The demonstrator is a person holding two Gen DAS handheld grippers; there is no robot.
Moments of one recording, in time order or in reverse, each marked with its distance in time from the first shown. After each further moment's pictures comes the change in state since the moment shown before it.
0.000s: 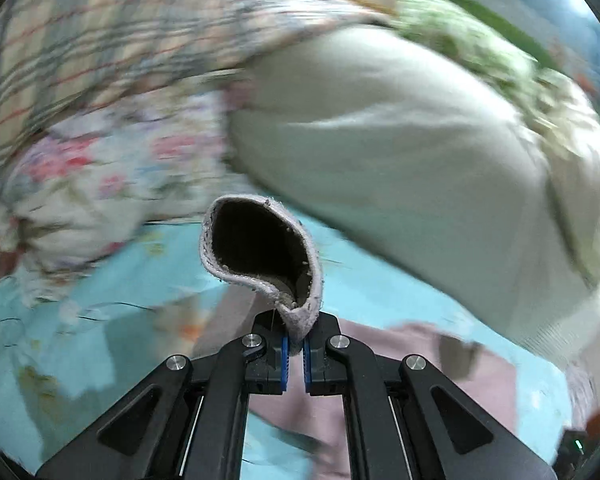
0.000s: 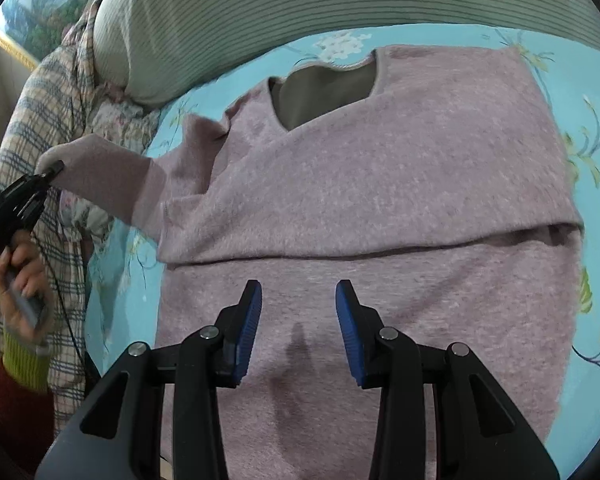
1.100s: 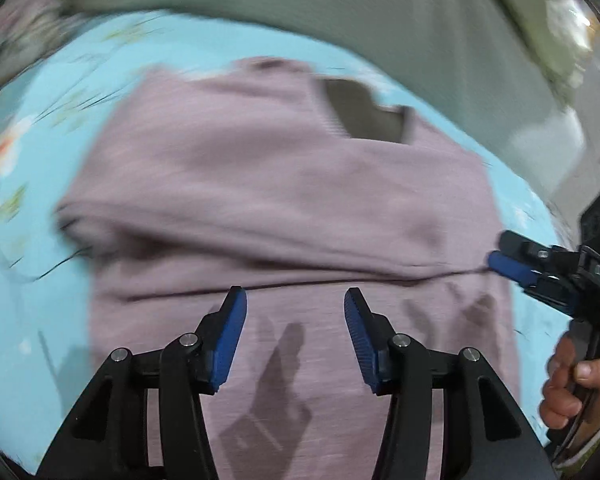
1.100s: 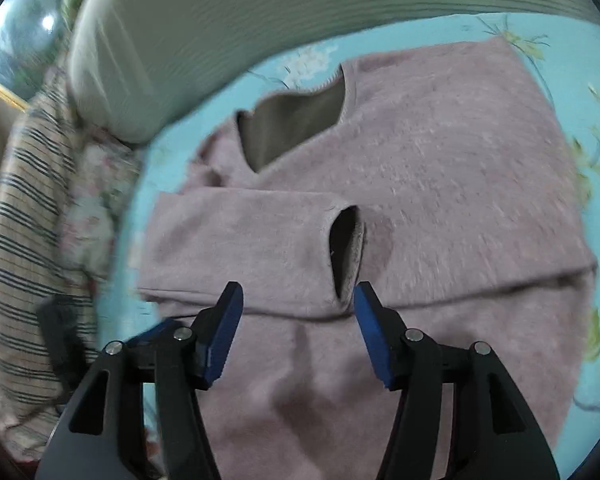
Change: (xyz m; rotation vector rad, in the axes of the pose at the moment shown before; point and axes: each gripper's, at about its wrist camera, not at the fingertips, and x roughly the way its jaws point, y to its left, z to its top) left arm 0.073 -0.112 -0.204 0.179 0.491 -0.100; right arm 0.033 -0.030 0.039 0.076 -0.025 0.004
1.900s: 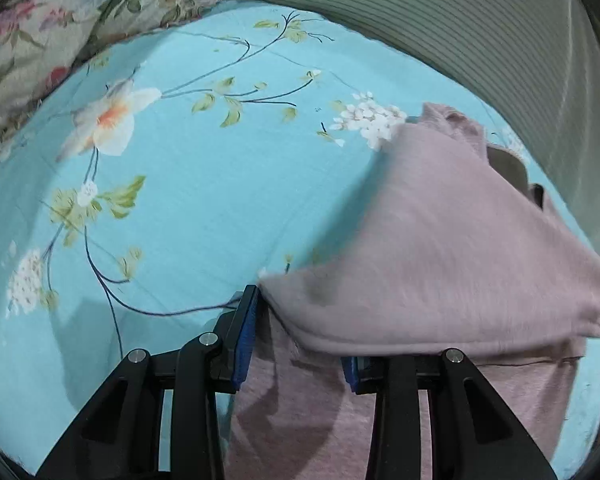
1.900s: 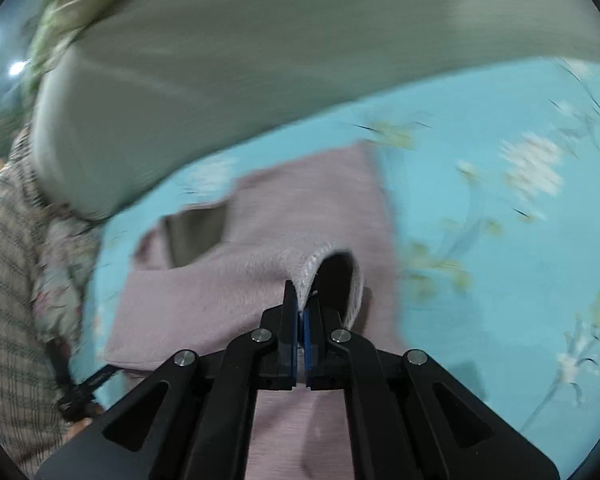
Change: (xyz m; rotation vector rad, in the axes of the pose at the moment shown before) left arm -0.002 0.084 0.025 -0.202 -0.072 0.272; right arm -0.086 -0.093 0.045 0.108 -0.179 -0.155
